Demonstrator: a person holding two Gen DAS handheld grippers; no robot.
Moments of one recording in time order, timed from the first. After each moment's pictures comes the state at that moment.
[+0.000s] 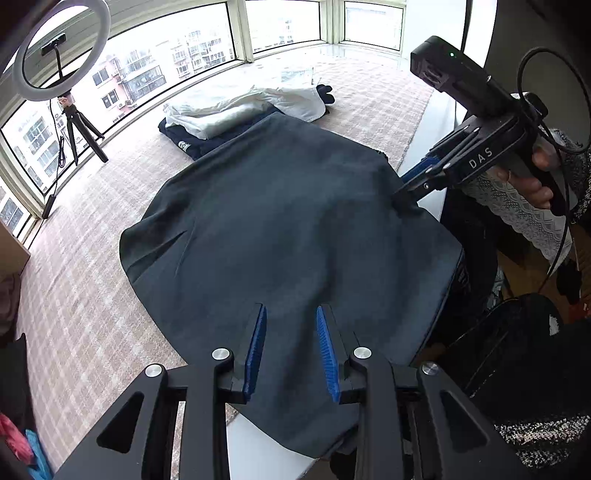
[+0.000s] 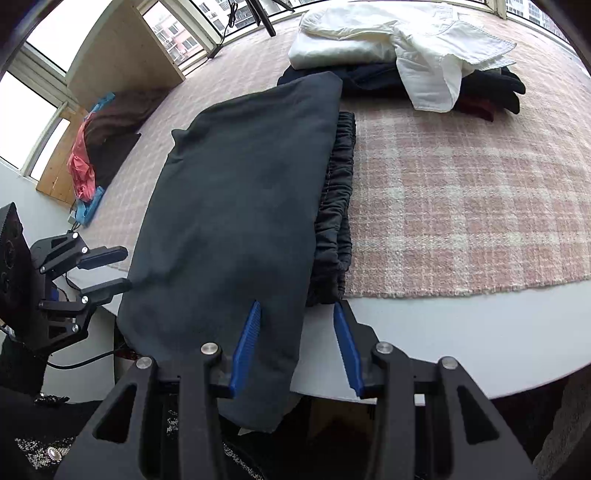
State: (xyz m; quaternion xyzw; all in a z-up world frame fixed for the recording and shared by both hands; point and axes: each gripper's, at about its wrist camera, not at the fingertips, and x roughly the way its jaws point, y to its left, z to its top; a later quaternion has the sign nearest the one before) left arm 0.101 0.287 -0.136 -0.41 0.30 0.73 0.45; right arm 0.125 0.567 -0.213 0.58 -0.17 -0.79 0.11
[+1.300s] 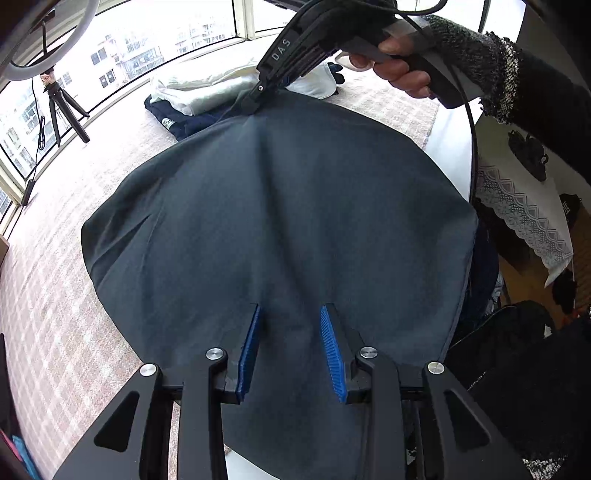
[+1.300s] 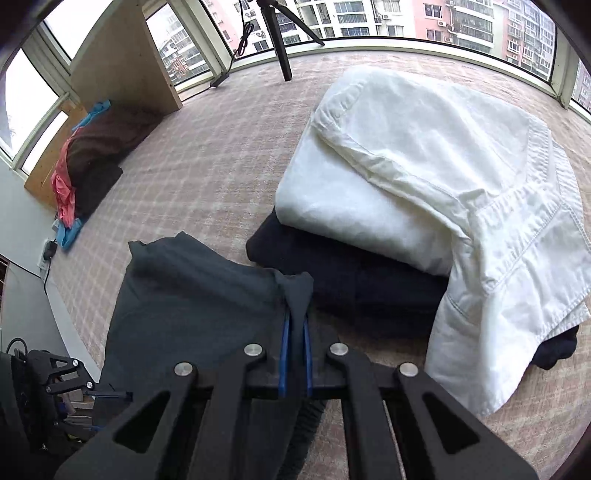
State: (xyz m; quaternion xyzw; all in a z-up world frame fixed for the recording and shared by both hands) left arm 0.083 0.312 -0.156 -0.44 0.28 0.72 0.45; right arm -0.051 0.591 -0.193 0.56 -0.08 -0.81 0.12
